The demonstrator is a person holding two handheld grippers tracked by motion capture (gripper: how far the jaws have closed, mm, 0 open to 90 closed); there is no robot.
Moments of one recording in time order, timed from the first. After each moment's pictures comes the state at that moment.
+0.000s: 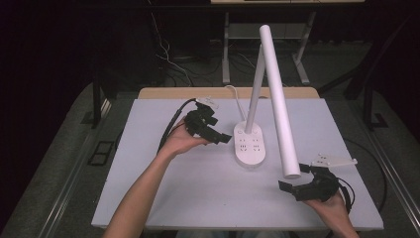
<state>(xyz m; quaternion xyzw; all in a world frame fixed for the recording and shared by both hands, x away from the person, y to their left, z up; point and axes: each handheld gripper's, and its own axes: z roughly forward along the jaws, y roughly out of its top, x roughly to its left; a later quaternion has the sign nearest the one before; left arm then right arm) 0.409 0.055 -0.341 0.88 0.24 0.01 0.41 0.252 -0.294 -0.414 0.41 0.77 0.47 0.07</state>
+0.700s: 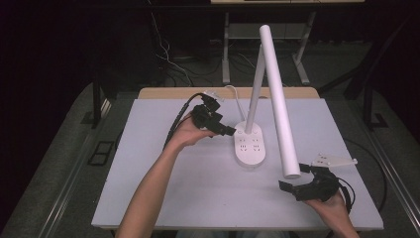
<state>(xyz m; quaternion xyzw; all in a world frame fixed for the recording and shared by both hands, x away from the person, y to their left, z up) 0.437 0.039 -0.346 0.88 0.27 0.00 0.40 0.253 -0.295 -0.415 0.41 0.77 0.47 0.07</state>
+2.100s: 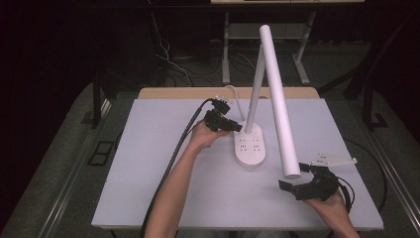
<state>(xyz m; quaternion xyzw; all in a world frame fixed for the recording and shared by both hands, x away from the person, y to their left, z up) 0.462 0.007 -0.396 0.85 0.33 -0.01 0.40 0.255 -0.295 -0.415 0.41 0.78 0.47 0.07</state>
